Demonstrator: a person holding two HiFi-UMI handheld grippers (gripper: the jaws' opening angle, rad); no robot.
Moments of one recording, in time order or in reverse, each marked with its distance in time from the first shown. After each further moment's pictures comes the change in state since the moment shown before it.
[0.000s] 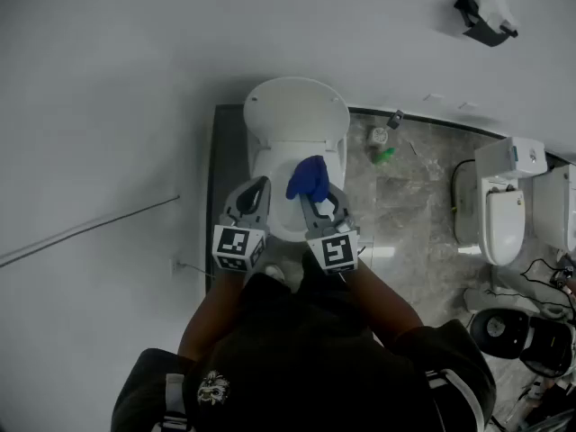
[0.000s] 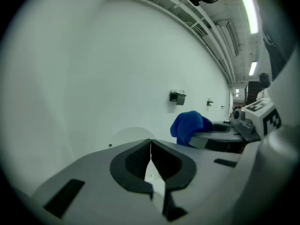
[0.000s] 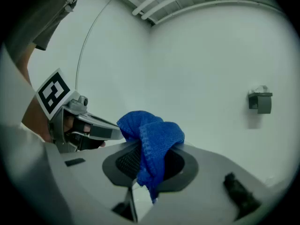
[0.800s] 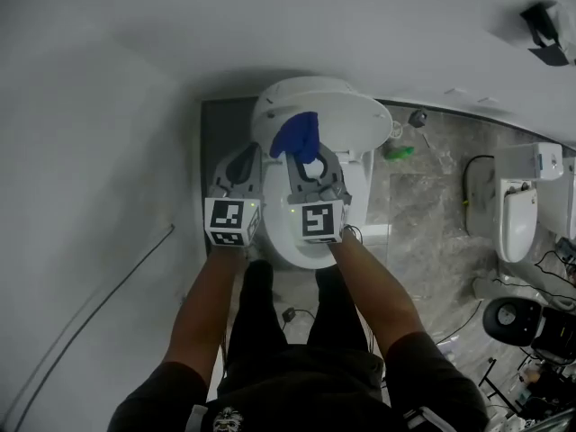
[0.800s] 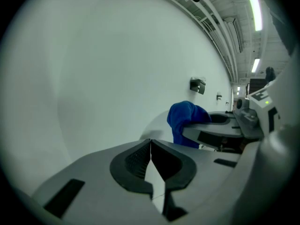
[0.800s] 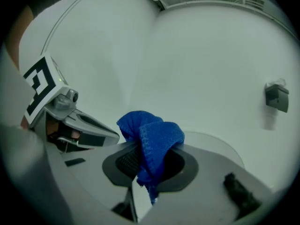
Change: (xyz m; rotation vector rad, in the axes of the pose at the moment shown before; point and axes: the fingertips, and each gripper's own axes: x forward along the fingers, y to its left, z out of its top) left arm 0.167 0.192 -0.049 0.016 -0.011 -0.025; right arm 0.253 -0.034 -0.061 -0.112 0.050 -0.195
